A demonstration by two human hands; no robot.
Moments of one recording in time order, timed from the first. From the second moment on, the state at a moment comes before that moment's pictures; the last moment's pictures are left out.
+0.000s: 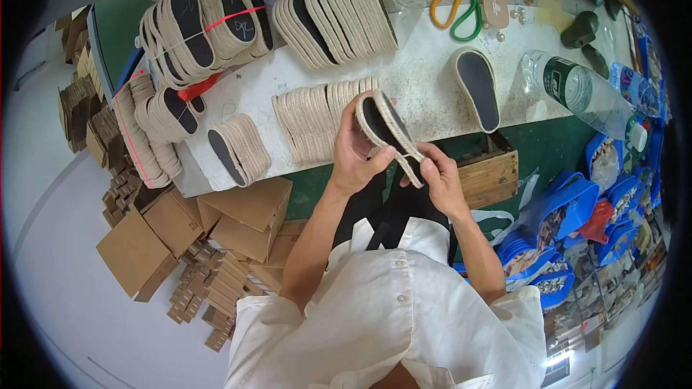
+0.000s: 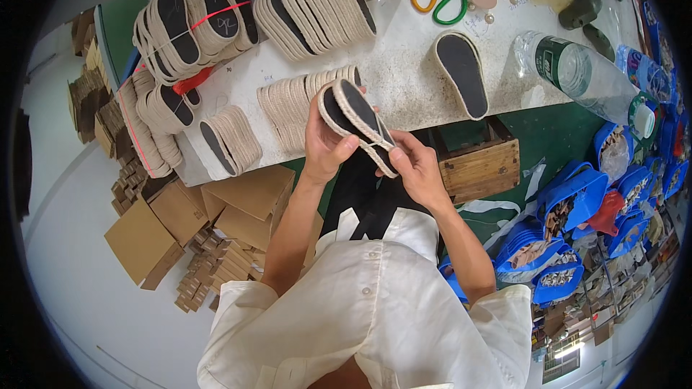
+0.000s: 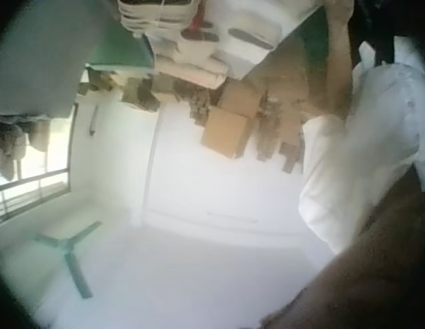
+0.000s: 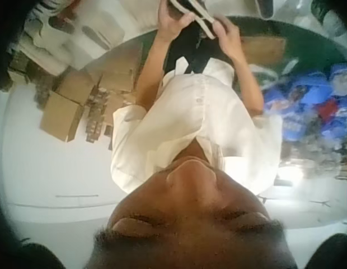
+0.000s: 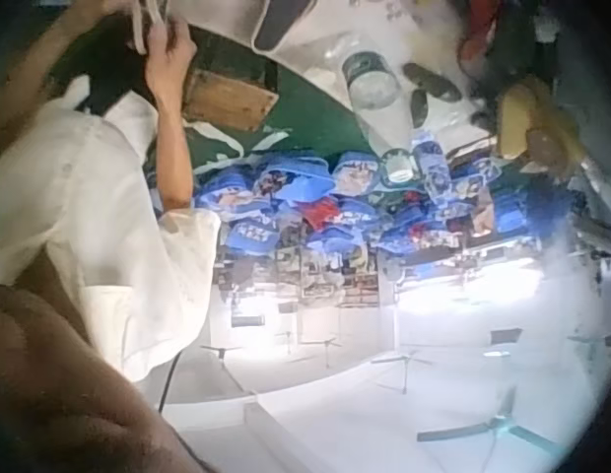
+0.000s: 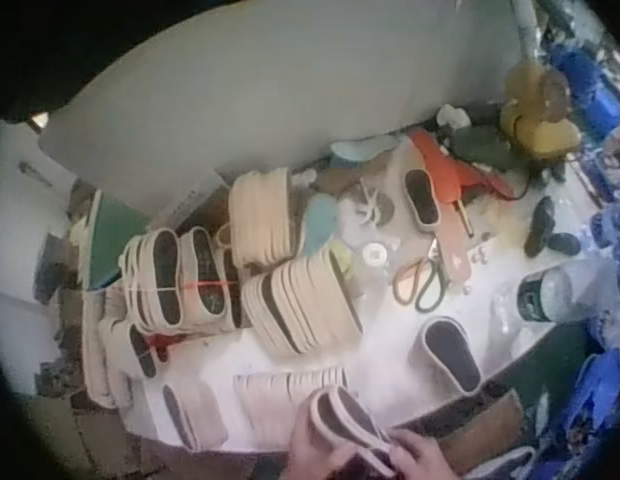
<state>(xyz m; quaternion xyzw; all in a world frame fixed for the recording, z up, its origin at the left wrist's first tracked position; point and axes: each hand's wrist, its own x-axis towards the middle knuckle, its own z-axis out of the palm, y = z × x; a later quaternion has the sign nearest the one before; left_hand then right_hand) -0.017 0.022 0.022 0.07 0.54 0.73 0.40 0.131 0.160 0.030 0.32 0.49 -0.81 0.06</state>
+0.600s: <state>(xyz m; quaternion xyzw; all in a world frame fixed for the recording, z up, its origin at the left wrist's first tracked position) -0.010 0.045 0.034 -0.02 0.60 0.66 0.44 0.147 0.151 0.003 0.36 0.36 -0.85 0.09</state>
